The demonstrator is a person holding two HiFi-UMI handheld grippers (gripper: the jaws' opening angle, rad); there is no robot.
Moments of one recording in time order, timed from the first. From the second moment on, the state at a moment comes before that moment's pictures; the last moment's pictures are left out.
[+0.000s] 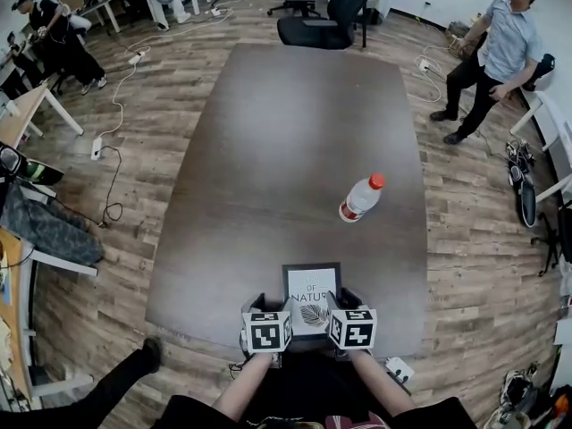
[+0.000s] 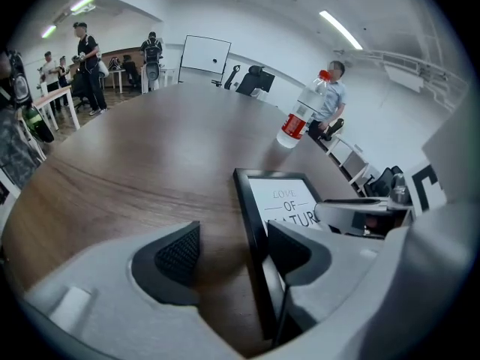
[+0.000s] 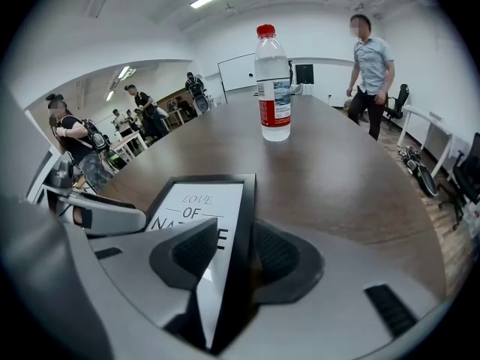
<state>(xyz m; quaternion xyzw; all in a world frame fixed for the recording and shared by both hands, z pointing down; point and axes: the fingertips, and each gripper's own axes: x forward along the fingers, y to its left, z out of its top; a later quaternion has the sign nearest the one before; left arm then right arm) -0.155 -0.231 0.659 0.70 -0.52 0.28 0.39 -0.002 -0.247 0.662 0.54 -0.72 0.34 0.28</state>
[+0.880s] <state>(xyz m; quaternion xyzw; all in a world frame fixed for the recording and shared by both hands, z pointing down) -0.132 -0.214 0.664 0.71 -0.50 0.28 0.42 -0.006 -0.237 0.666 0.53 -0.72 0.36 0.27</state>
